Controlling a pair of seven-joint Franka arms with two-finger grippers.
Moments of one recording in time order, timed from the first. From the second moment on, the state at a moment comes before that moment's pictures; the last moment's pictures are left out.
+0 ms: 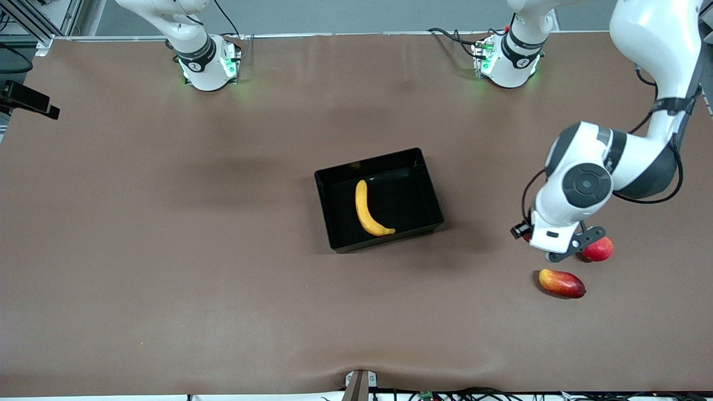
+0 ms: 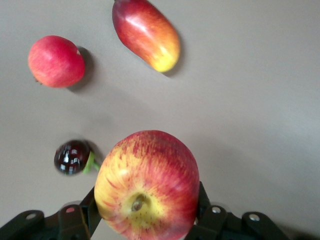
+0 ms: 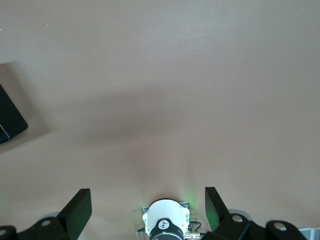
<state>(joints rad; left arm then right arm) 0.30 0.46 -0.55 -1.76 0.44 2.01 -0.90 -0.09 0.02 -0.02 -1.40 0.01 1.23 0.04</state>
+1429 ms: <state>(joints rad) 0.55 0.59 -0.56 -1.93 0.71 2.37 -0.80 -0.09 0.02 -0.02 -1.40 0.01 1.23 0.04</state>
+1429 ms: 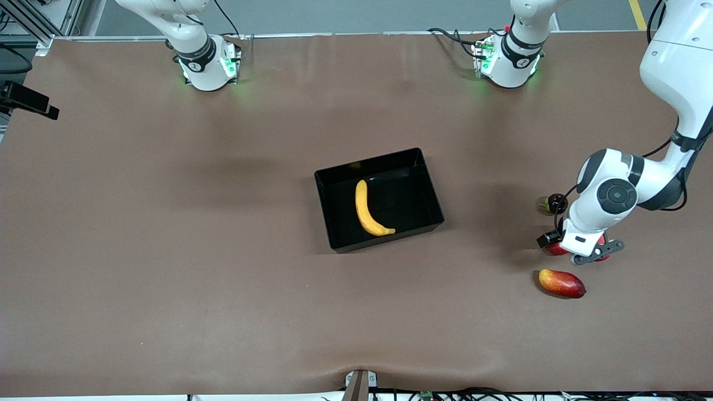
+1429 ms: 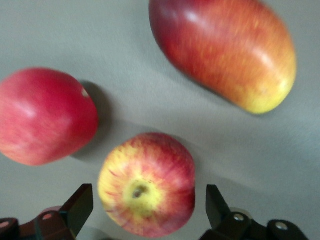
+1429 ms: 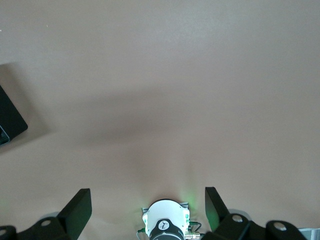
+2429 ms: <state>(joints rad) 0.31 0.49 -0.91 -1.62 0.39 1.86 -1.06 -0.10 0.02 -0.02 -1.40 0.01 1.25 0.04</state>
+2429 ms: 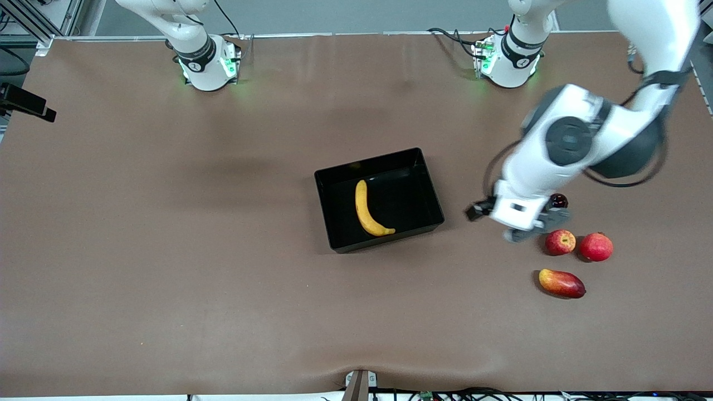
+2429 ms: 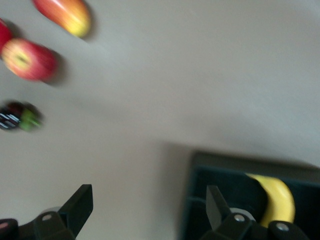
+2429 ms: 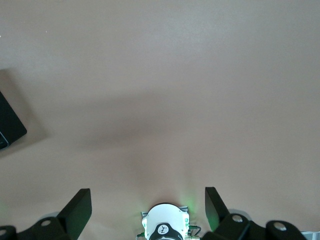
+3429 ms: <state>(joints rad) -0.44 0.83 -0.43 -1.42 0.39 2.22 -1.62 -0.10 0.07 -0.01 -1.41 0.02 1.25 0.03</state>
